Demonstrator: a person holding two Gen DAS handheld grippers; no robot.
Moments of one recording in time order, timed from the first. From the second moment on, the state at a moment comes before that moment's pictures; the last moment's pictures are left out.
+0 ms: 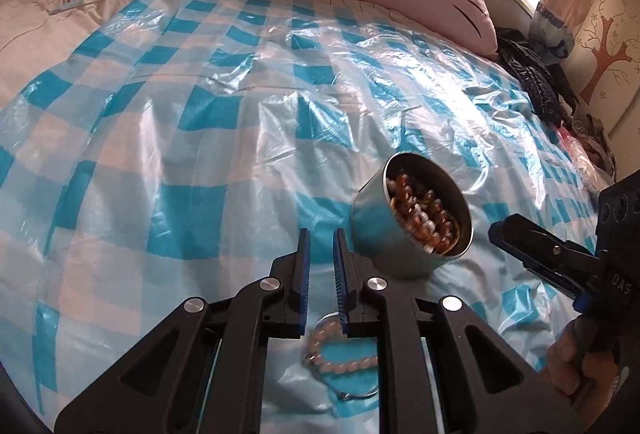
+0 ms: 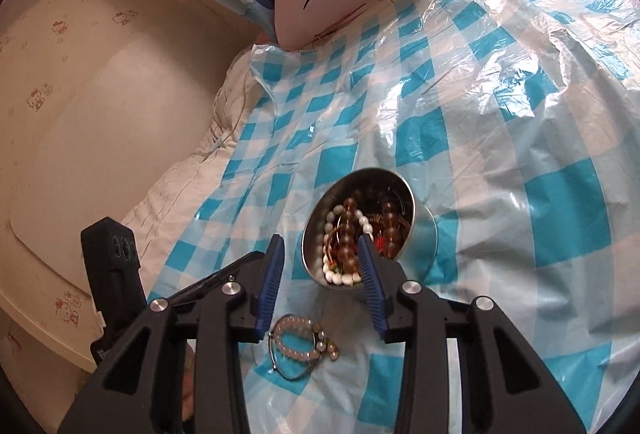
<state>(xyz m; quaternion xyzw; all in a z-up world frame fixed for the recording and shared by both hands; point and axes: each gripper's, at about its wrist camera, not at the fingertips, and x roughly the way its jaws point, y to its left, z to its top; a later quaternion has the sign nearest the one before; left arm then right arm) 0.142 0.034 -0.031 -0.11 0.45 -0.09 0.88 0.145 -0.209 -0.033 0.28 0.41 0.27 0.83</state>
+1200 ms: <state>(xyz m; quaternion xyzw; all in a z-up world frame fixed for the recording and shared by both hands) 0.105 -0.014 -0.056 0.13 0.46 -0.10 0.87 0.089 -0.220 -0.073 0.19 0.50 0.24 0.81</state>
